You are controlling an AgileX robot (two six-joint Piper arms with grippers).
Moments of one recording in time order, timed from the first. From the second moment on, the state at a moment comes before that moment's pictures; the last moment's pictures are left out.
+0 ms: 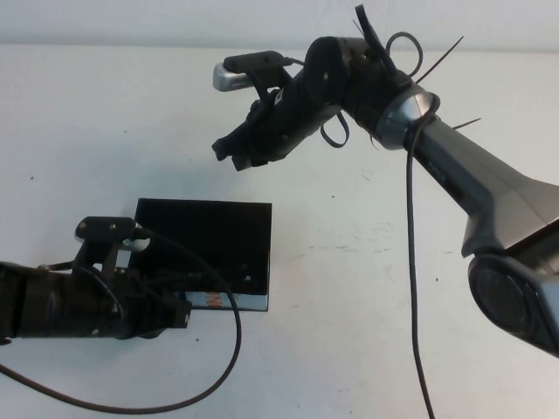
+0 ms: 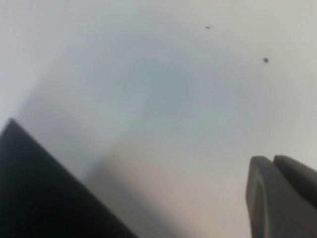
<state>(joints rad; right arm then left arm) 0.55 2.49 -2.45 0.38 1.01 -0.17 -0.24 1.67 -0.60 -1.59 0.51 1.56</state>
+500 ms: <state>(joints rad) 0.54 2.57 -2.49 0.46 1.21 -0.16 -0.24 1.67 -0.60 -1.59 0.51 1.56</state>
